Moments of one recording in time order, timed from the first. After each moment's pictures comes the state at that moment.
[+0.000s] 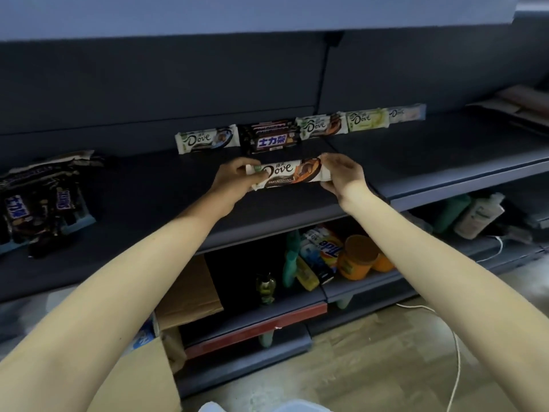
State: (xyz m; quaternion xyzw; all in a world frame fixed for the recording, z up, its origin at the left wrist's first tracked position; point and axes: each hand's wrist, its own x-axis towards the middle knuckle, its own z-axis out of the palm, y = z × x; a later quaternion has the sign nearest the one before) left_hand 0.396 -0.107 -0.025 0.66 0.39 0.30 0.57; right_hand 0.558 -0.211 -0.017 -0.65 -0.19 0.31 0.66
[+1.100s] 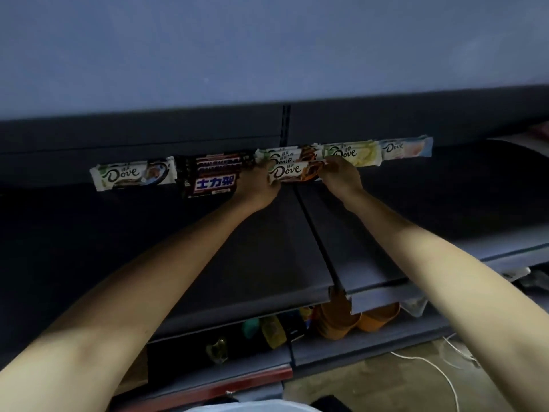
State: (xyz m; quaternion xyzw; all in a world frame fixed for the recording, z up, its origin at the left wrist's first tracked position) left_hand 0.613 -0.051 -0.029 0.85 0.41 0.20 0.27; right_hand 0.766 -0.121 -0.024 -0.80 -0.38 0.19 0.43
